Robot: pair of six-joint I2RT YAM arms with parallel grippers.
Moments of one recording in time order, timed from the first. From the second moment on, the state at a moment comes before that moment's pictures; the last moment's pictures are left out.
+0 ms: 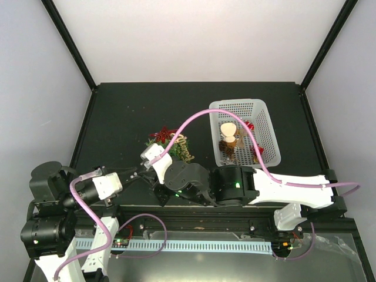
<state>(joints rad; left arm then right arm) 0.14 0.54 1.41 -1.34 1.11 0.77 1.59 1.52 1.77 -0.68 0.40 0.40</state>
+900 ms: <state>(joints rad) 0.13 0.50 1.38 -1.32 1.12 0.74 1.60 1.47 1.70 -0.66 0.45 0.42</state>
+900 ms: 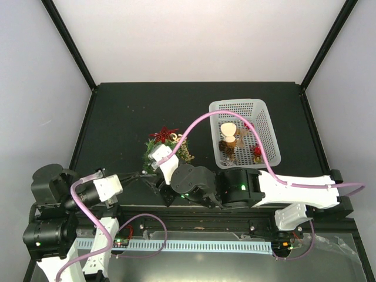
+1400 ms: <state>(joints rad) 0.13 0.52 1.28 -1.23 1.07 0.72 1.60 1.31 1.57 -0.61 0.61 0.42</state>
